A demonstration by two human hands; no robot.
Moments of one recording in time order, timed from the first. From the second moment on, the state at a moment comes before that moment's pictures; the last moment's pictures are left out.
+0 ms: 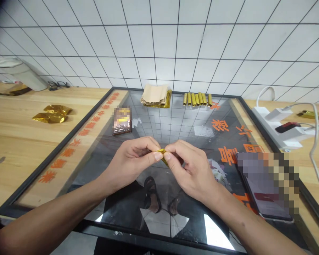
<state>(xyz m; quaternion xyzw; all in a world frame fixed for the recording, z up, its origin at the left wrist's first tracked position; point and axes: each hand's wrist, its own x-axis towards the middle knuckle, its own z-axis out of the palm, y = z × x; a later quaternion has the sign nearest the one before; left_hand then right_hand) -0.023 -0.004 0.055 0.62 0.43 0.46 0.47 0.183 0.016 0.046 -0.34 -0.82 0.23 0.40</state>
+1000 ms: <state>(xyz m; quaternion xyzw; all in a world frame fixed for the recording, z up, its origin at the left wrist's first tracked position) -0.039 0.018 0.035 0.67 0.50 0.47 0.29 0.187 0.038 0.032 -0.43 -0.72 0.40 0.37</state>
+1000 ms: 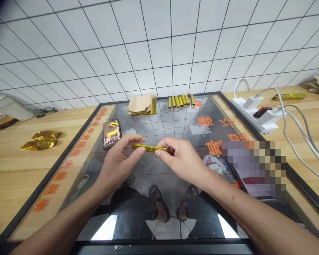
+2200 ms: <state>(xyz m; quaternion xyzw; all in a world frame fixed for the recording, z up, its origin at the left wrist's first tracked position) -0.020 -0.004 0.040 0.65 0.43 0.42 0.46 0.181 0.020 0.051 -0.36 -0.73 0.41 0.41</state>
